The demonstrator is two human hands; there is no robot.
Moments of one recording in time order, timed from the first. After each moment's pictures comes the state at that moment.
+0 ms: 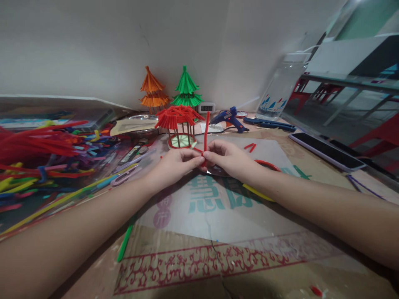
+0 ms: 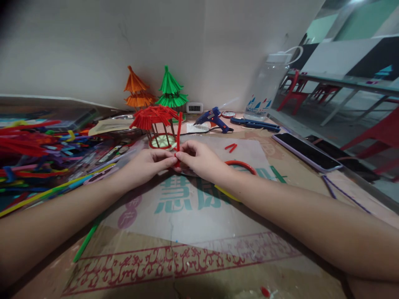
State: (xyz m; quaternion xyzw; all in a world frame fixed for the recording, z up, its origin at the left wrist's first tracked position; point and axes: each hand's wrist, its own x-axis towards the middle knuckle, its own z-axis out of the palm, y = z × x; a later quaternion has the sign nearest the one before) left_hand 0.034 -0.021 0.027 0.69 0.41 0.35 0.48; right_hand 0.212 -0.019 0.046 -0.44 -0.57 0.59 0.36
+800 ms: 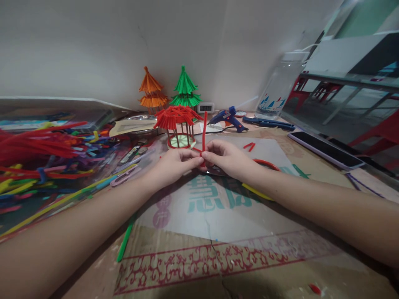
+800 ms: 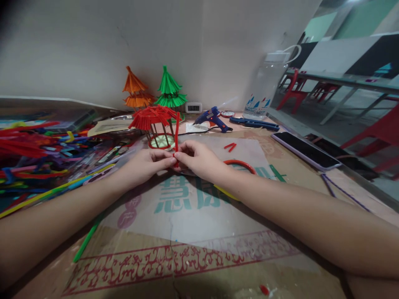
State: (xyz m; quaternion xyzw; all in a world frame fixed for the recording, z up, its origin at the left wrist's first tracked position) left_hand 0.032 -0.019 0.026 0.68 0.42 0.34 0.49; right_hand 0.214 -0.017 0.045 -0.44 -0.64 0.52 0.36
